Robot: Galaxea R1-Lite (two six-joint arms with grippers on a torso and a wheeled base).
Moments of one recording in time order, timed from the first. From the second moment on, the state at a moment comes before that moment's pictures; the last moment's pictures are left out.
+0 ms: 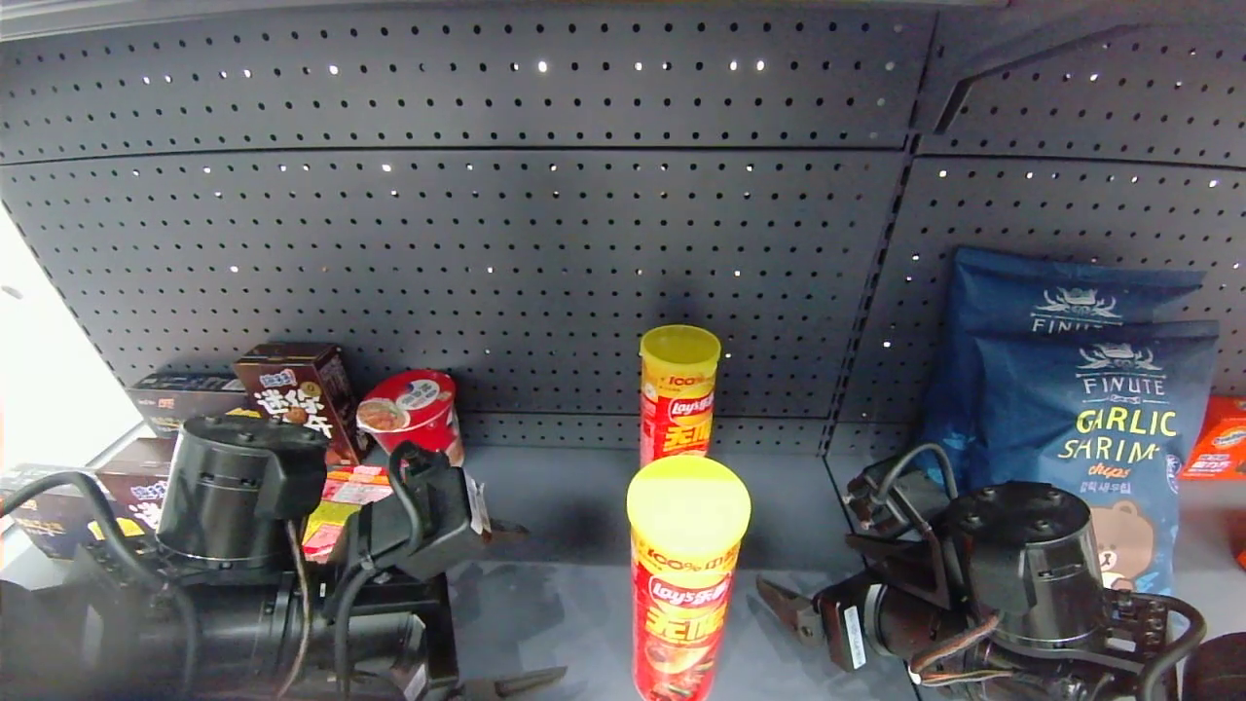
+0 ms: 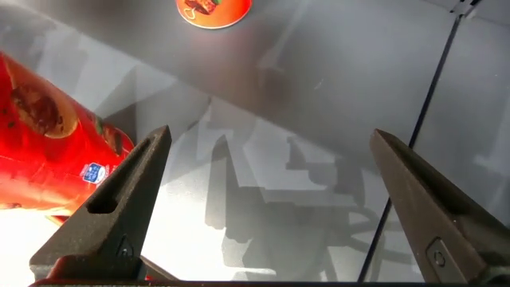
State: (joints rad) left arm -0.46 1.54 -0.52 -0.40 -0.50 0.48; right arm 0.76 1.68 -0.45 -0.77 -0.27 0.14
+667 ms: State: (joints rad) left arm -0.51 1.72 -0.61 -0.40 -0.42 0.48; right arm 0.75 1.68 -0.45 -0.77 -0.27 0.14
